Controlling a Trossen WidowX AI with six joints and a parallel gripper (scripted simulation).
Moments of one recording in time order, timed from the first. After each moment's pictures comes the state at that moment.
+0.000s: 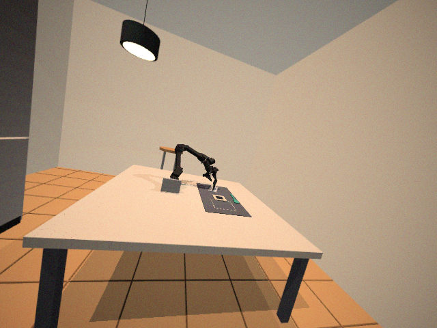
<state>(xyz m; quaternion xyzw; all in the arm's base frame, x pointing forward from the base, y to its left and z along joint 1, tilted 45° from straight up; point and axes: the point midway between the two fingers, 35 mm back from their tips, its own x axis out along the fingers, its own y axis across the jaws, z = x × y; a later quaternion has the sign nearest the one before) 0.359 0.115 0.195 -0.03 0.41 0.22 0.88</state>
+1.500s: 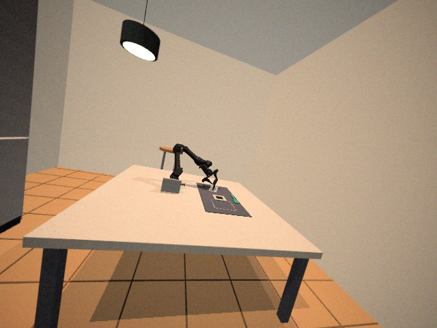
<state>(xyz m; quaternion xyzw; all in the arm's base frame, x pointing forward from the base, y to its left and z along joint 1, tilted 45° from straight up) 0.369 0.118 0.173 -0.30 0.27 0.25 0.88</state>
